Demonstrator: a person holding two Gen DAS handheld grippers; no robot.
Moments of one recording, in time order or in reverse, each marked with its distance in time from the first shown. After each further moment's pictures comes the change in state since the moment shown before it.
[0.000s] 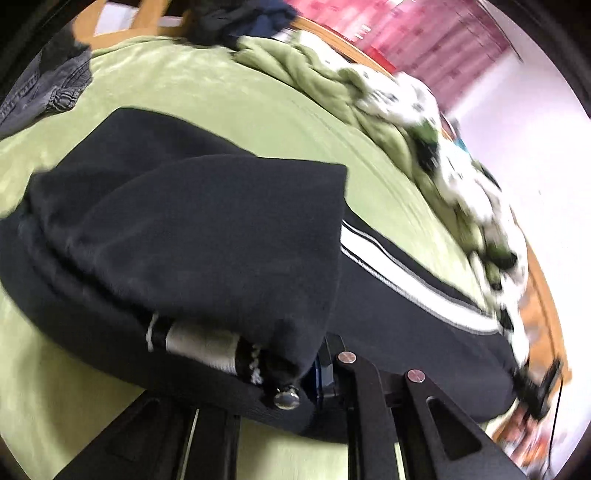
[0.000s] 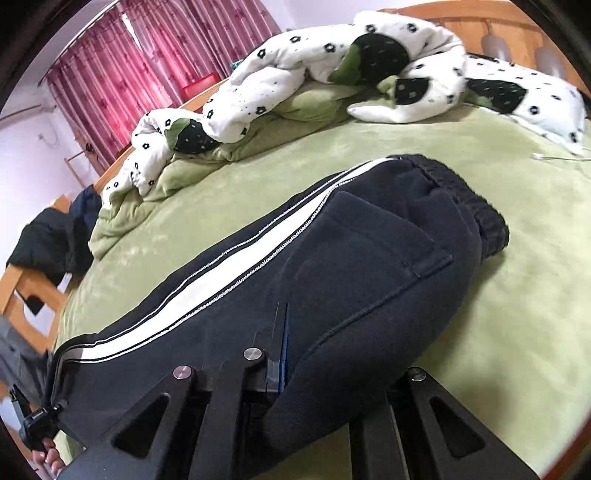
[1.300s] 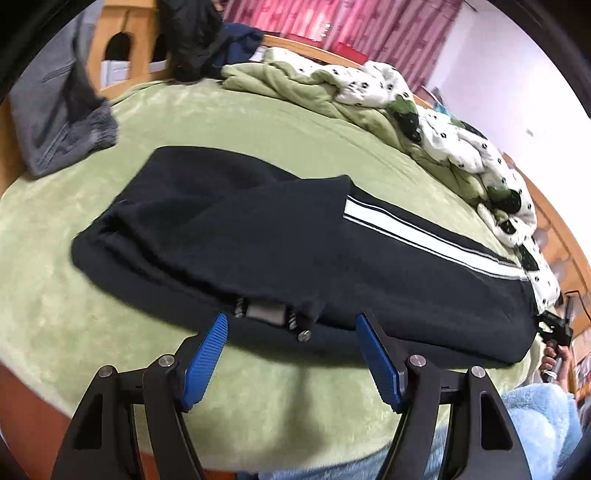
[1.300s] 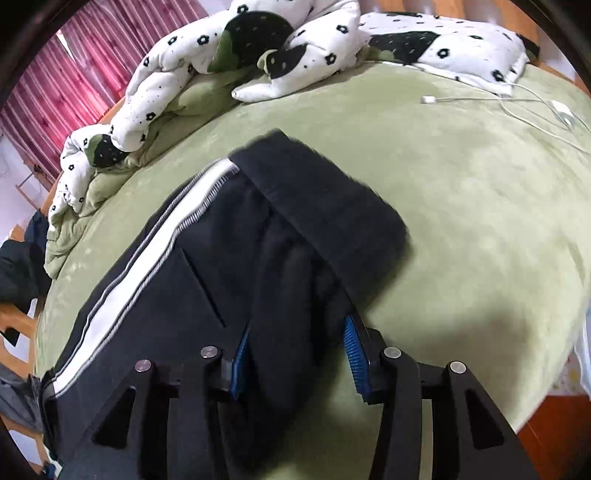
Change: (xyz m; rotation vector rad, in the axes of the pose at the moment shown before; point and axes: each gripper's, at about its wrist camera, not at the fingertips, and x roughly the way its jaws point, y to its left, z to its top) left arm -0.072 -0.001 -0.052 0.199 -0.048 0.146; right arm -0.018 -0.141 0.010 0.156 0.034 -0.158
